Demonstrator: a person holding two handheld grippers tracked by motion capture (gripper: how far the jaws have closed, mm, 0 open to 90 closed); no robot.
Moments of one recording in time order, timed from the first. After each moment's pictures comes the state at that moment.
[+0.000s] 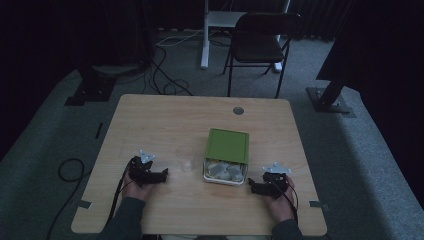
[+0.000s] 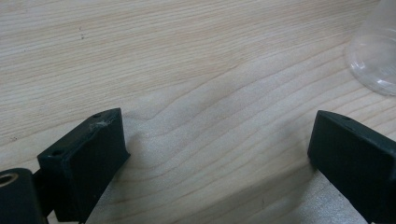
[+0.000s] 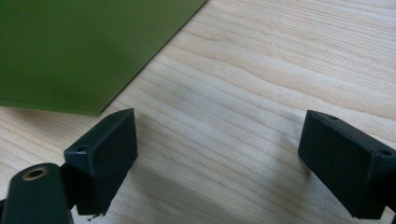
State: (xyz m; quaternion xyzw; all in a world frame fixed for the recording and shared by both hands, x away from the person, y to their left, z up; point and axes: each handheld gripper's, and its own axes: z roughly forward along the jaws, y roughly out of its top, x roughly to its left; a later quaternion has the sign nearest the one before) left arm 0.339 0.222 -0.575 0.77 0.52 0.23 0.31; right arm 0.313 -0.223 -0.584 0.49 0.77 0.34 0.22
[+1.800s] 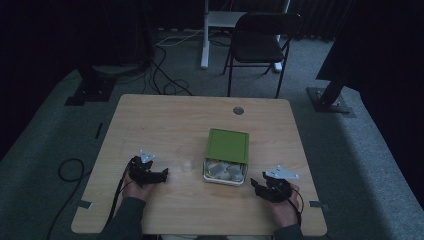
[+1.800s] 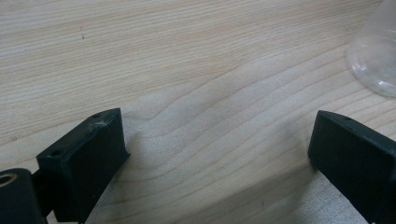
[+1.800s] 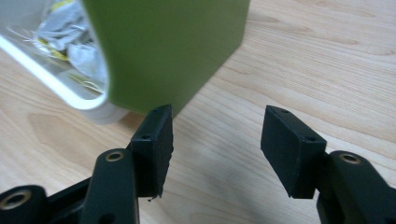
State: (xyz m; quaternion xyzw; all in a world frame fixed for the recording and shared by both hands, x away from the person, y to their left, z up) left arm 0.339 0.221 -0.576 0.76 0.52 0.23 0.31; right arm 0.277 -0.219 -0.542 0.46 0.77 0.39 0.22
